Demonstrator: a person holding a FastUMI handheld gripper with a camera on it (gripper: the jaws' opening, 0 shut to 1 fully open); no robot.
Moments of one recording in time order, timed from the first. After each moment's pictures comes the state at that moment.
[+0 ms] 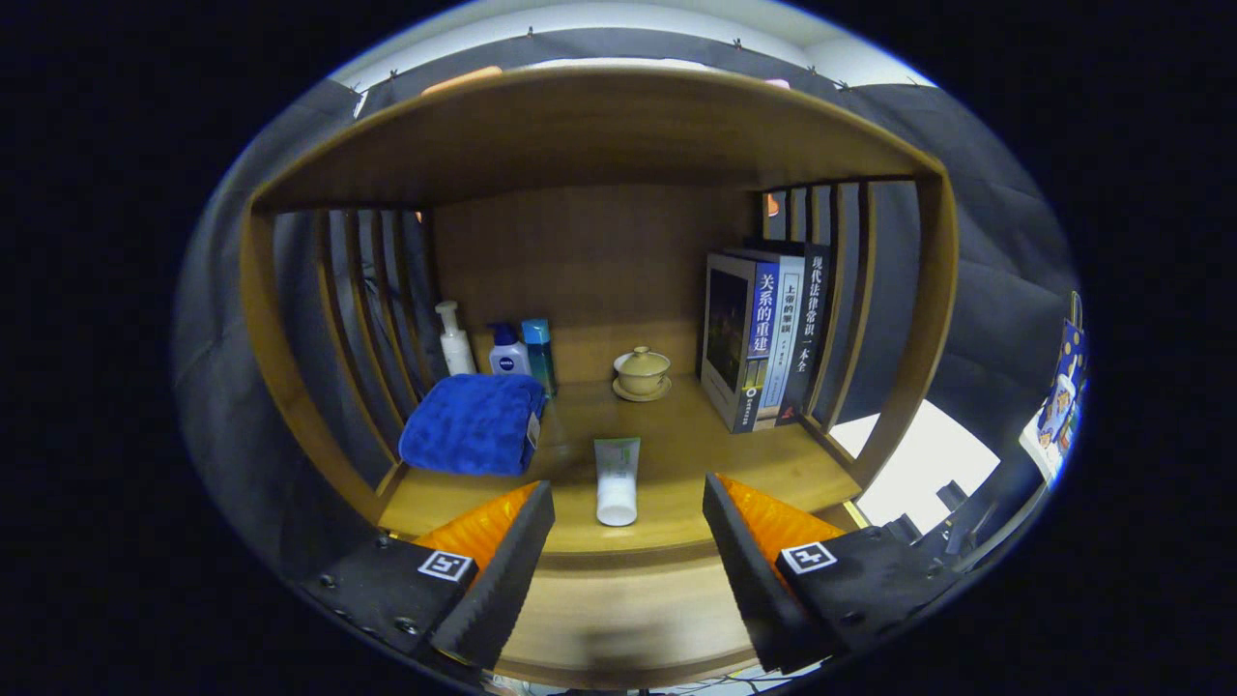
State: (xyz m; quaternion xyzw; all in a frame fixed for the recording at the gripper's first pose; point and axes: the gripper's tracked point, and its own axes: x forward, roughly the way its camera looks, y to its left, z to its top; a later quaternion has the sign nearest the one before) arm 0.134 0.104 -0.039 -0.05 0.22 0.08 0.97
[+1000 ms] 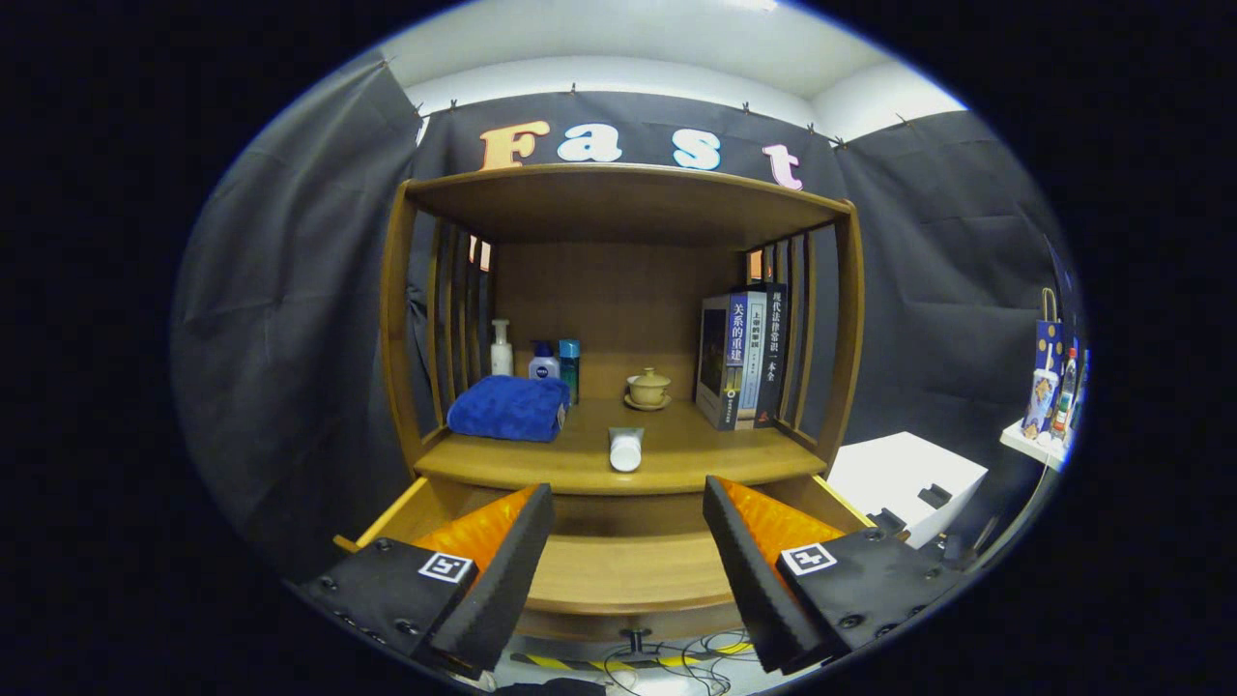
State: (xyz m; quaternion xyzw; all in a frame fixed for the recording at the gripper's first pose) arm -0.007 0.078 -0.077 -0.07 0.11 0.11 0.99
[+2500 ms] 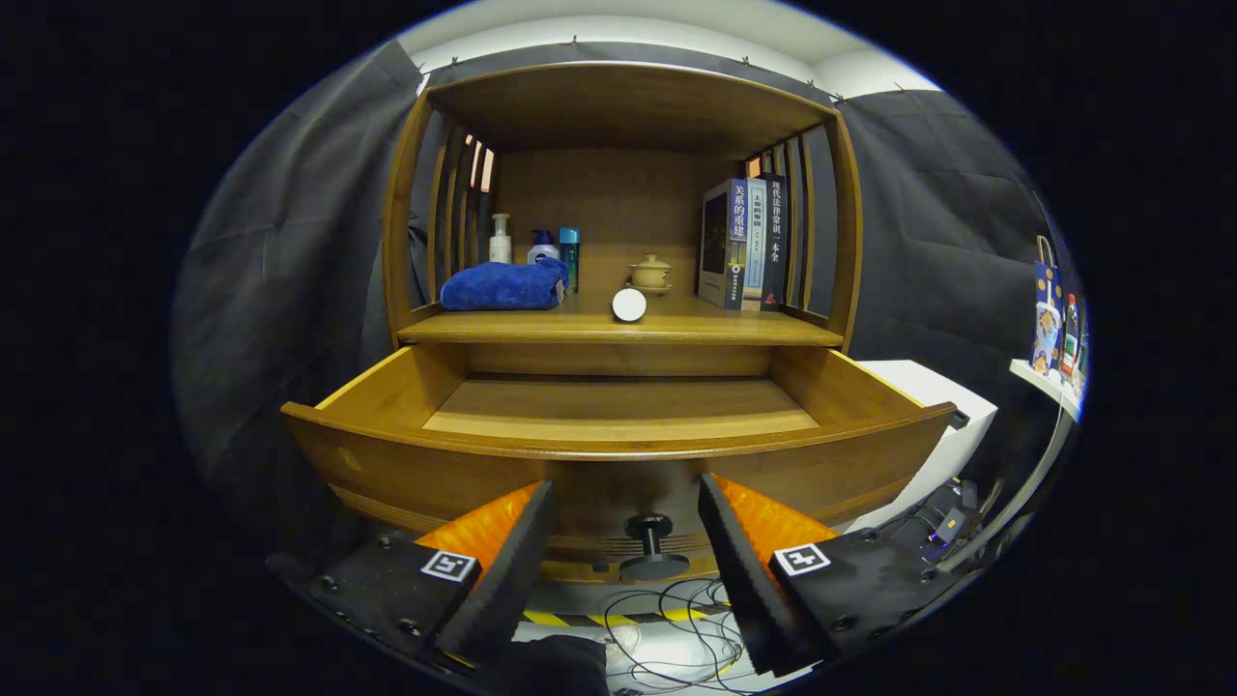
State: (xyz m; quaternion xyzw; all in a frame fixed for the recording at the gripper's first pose) arm -0.032 0.058 -0.217 -0.09 0.20 0.09 0.97
